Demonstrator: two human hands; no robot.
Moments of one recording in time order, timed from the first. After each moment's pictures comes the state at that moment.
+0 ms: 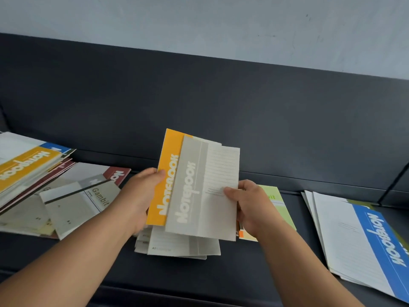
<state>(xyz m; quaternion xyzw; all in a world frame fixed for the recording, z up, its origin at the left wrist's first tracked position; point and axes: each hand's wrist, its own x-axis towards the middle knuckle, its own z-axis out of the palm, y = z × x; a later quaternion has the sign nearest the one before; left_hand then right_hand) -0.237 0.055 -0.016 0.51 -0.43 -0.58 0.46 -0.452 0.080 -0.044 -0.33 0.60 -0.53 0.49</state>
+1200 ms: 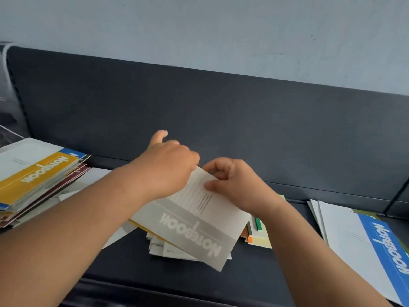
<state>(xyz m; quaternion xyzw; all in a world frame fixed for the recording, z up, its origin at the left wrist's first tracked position) -0.235 0.055 0.057 0.45 -0.87 0.16 0.09 -0.406 0.099 0.034 -0.69 0.56 -0.35 0.30</state>
